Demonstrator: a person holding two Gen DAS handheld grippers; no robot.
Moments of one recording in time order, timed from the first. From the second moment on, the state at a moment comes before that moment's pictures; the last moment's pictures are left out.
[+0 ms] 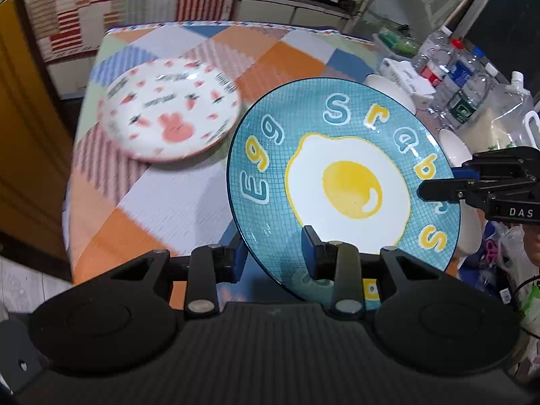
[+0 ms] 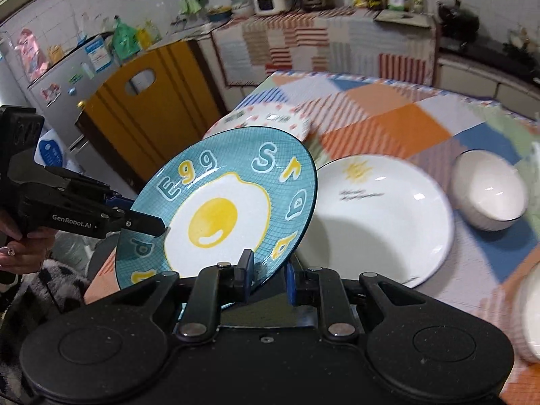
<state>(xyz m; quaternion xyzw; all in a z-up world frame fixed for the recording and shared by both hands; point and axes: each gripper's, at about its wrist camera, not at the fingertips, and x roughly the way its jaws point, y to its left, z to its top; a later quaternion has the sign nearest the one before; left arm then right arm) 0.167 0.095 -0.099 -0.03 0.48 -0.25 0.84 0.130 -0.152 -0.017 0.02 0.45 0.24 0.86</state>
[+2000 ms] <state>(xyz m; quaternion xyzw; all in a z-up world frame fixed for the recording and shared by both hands) 0.244 -0.025 -0.138 0.04 0.55 -0.23 0.80 0.206 -0.193 -0.084 -0.07 0.48 0.07 0.87</state>
